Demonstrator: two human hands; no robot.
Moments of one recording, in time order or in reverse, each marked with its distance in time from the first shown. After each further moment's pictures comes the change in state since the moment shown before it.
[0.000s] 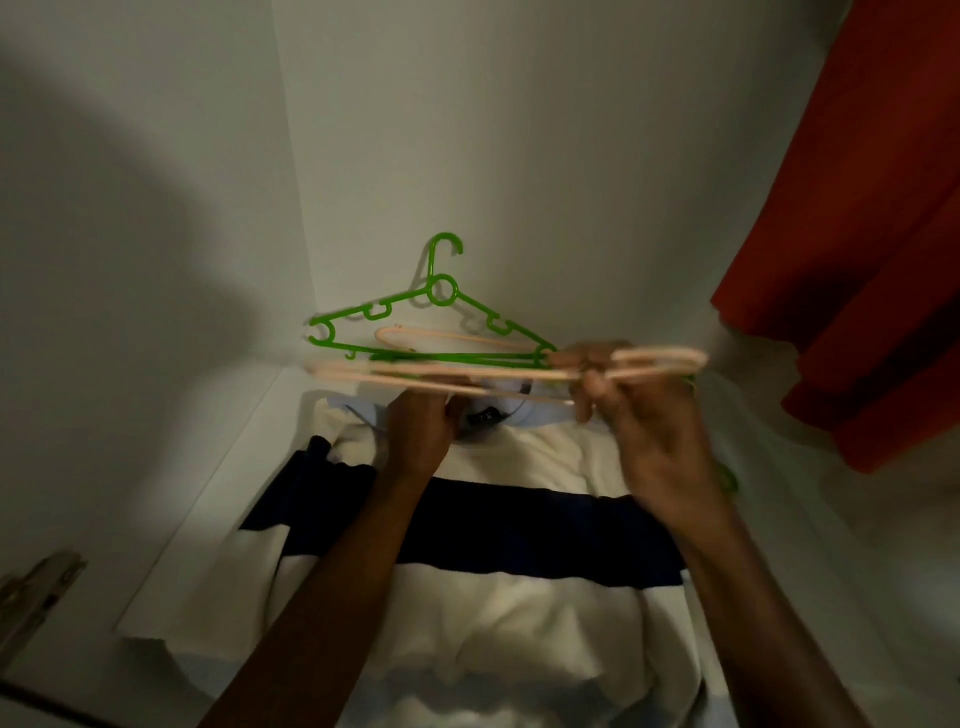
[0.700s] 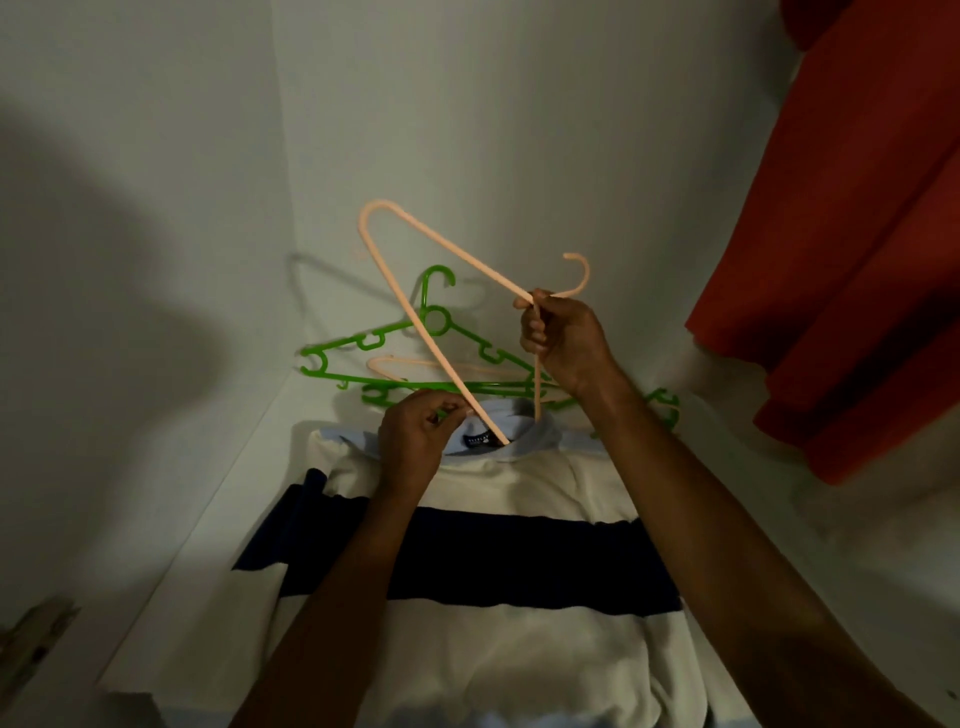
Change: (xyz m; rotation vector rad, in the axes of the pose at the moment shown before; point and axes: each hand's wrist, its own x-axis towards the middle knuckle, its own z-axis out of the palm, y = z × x) left_hand 0.017 -0.004 -0.005 -0.371 0.069 -0.070; right_hand 0.146 0.132 0.033 0.919 0.037 0.641
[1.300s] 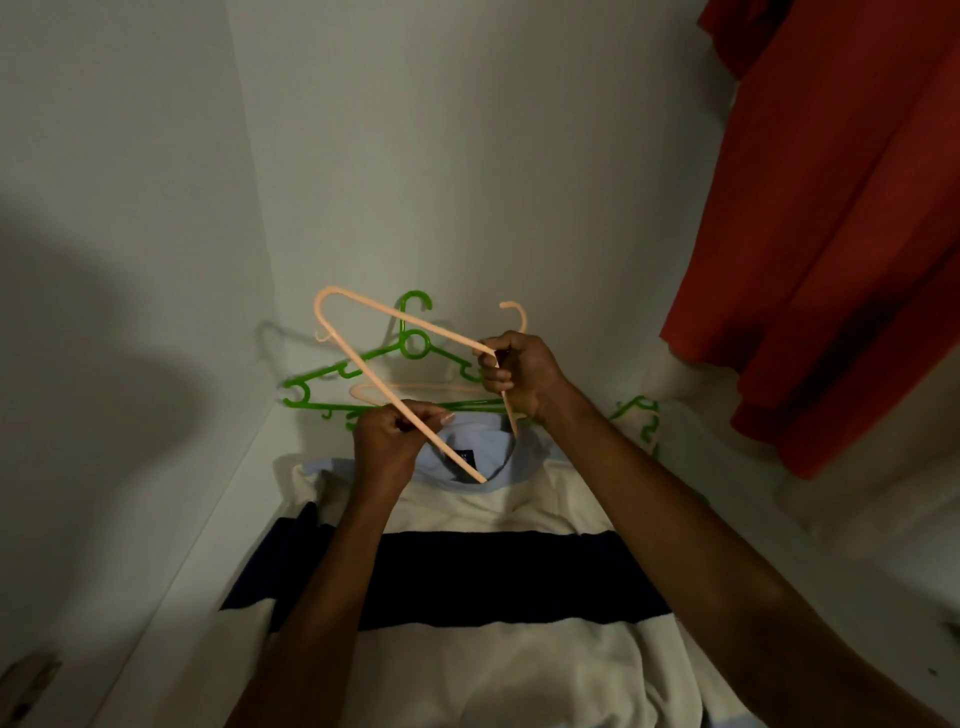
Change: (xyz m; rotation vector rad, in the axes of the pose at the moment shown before) left_hand 0.016 0.021 -0.014 -0.302 -0.039 -0.230; right_hand 0.005 0.024 0.003 0.055 -0.009 0.198
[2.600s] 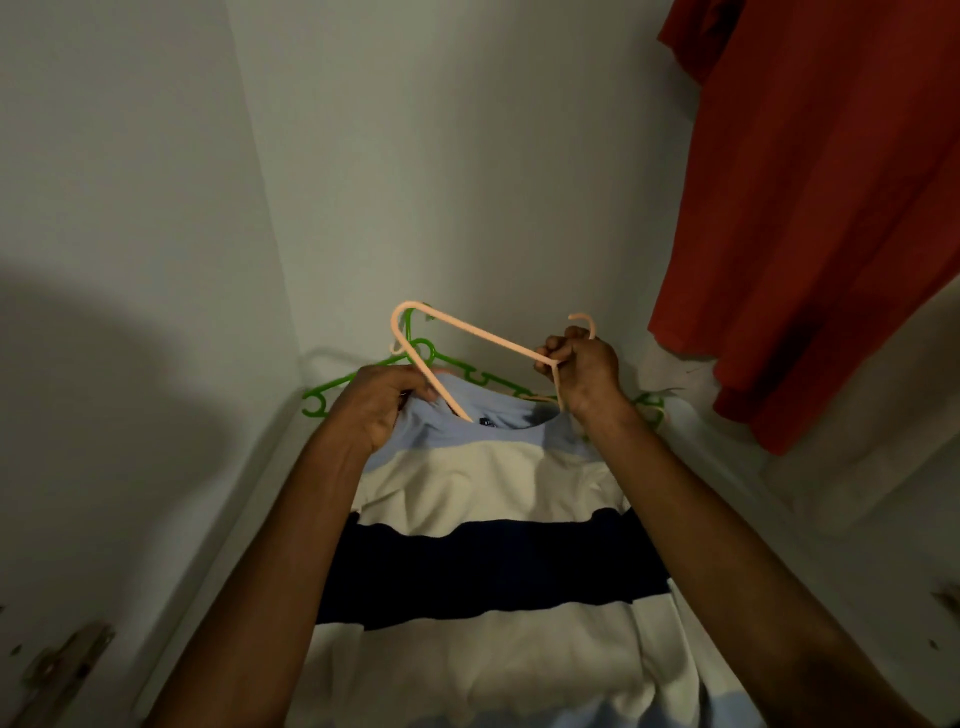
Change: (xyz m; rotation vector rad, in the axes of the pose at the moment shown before) left_hand 0.032 0.101 -0.018 -0.167 -0.156 -0.558; right_hand -0.059 -0.028 -0.024 0.199 0.500 -0.332
